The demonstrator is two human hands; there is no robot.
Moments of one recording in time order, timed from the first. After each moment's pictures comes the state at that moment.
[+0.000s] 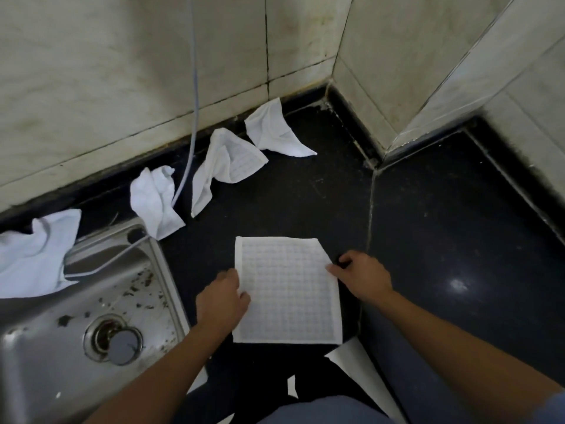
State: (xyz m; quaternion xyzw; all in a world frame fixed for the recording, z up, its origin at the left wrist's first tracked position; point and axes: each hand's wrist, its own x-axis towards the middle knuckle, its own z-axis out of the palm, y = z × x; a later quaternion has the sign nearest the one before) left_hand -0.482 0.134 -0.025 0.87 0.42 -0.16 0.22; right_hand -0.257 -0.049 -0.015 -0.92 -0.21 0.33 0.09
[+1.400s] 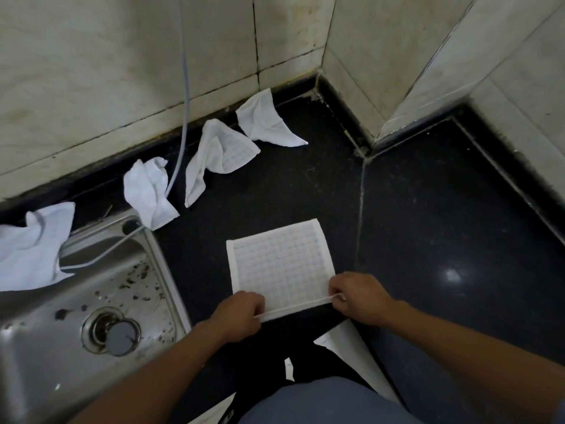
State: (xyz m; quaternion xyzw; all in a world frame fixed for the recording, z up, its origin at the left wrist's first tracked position) left_hand -0.489 0.103 -0.027 0.87 0.19 -0.31 0.34; right_hand -0.289 -0.096 -0.002 -0.80 -0.50 0.34 0.02
